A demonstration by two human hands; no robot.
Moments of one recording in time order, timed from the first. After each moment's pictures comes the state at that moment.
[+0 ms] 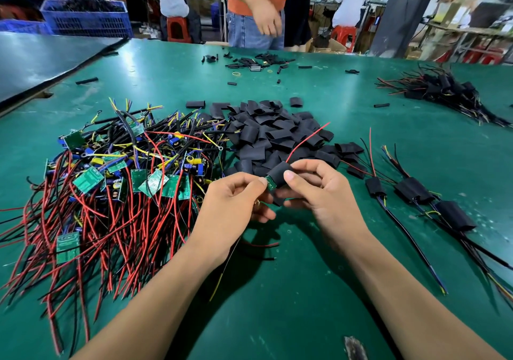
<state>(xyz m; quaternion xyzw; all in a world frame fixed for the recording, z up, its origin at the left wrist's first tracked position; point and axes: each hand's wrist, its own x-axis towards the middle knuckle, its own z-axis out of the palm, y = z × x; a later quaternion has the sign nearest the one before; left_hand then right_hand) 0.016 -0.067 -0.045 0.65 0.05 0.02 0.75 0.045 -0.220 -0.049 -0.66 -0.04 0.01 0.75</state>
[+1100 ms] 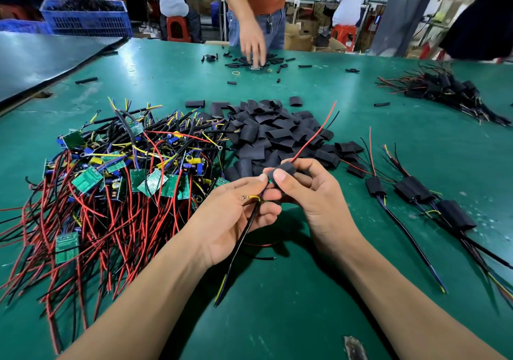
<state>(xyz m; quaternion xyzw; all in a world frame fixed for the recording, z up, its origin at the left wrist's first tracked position) 0.018 -0.060 -0.039 0.50 0.07 -0.14 0.85 0.039 -0.210 -0.052 -0.63 -0.09 0.01 0.77</state>
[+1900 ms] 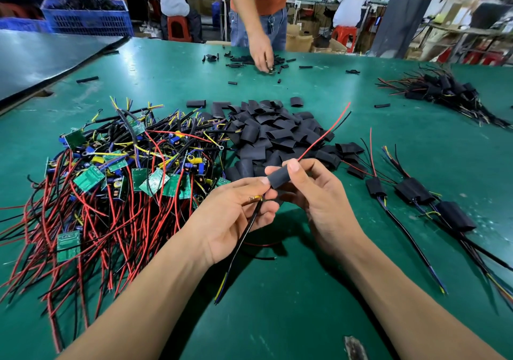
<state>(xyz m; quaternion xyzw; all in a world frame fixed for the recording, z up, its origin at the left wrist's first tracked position) 0.020 -0.058 -0.039 0.49 0.10 -0.14 0.86 0.044 -0.213 -0.054 -0.61 -0.11 0.03 0.78</state>
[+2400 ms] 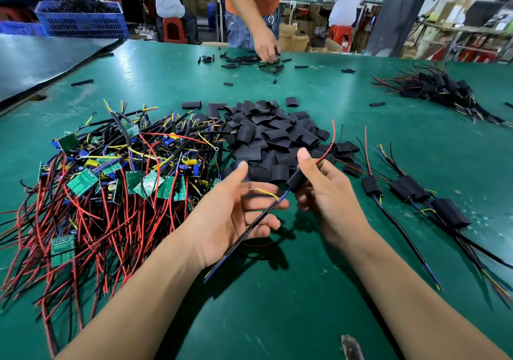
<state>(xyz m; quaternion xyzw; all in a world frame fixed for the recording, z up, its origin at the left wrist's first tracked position) 0.021 -0.056 -0.036 0.52 0.07 -0.22 0.82 0.049 -0.223 -0.039 -0.64 0.03 0.01 0.77</state>
